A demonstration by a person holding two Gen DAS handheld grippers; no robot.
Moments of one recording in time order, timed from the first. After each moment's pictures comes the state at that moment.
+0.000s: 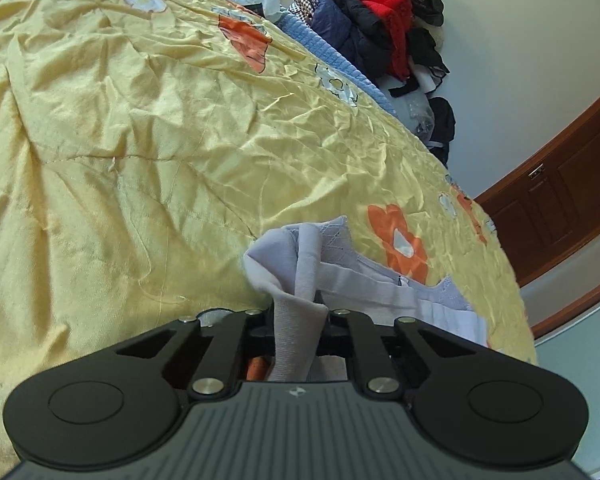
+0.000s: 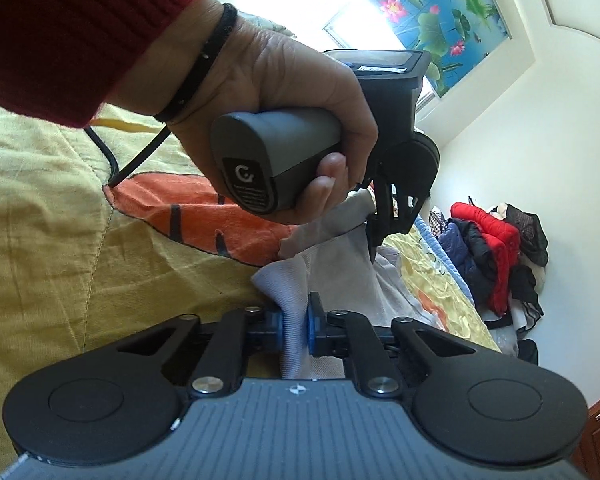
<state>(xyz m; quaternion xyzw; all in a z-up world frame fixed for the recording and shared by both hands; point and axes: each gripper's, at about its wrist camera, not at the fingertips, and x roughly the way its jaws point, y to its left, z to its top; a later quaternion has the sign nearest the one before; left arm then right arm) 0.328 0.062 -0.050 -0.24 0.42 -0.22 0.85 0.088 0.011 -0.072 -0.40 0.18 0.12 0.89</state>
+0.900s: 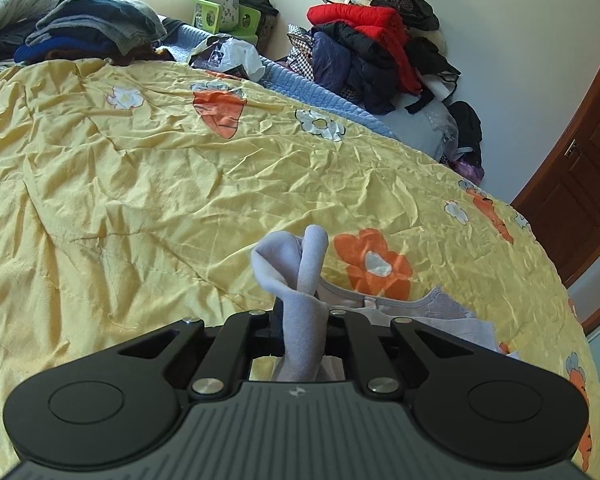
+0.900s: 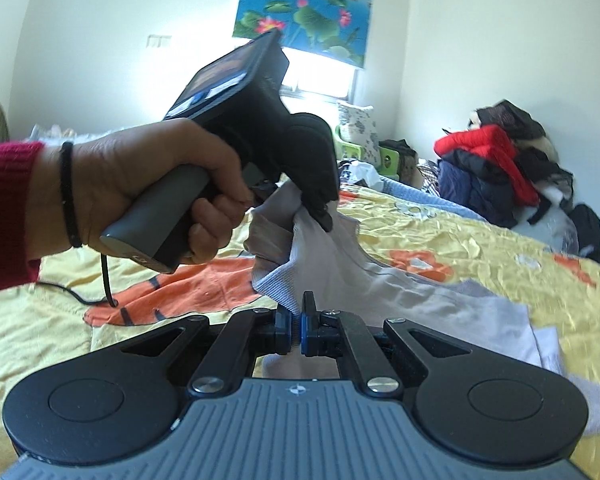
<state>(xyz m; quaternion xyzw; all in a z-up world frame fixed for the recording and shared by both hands) 0.290 0.001 0.020 -0.14 0.37 -0.15 0.91 0.063 -0.113 -0.005 -0.09 0.17 0.14 0.97</state>
